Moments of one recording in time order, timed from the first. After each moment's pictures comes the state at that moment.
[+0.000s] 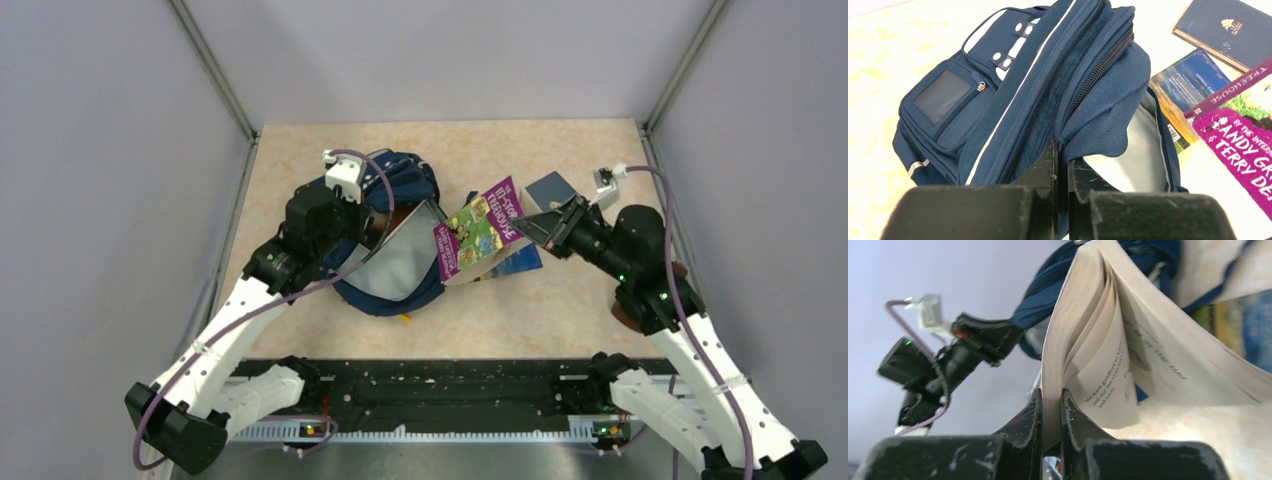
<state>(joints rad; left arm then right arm) -0.49 0.99 1.00 -0.37 -0.10 -0.08 0.40 0.72 0.88 -0.34 -0.31 0.94</state>
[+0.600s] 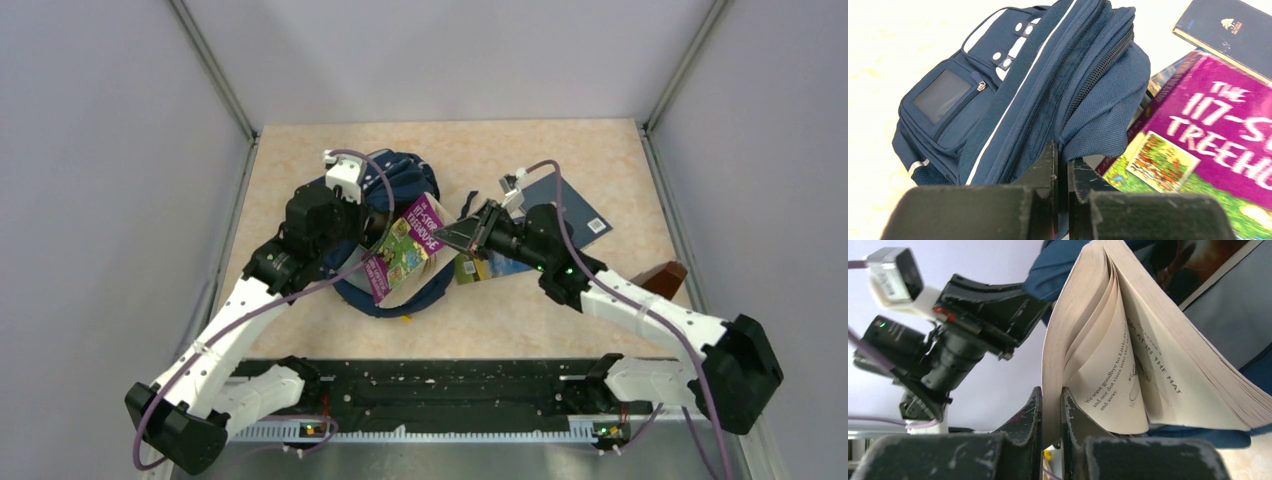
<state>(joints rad) -0.49 0.99 1.00 -0.37 -0.10 -0.08 0.76 1.12 0.77 0.27 -0.27 1.16</state>
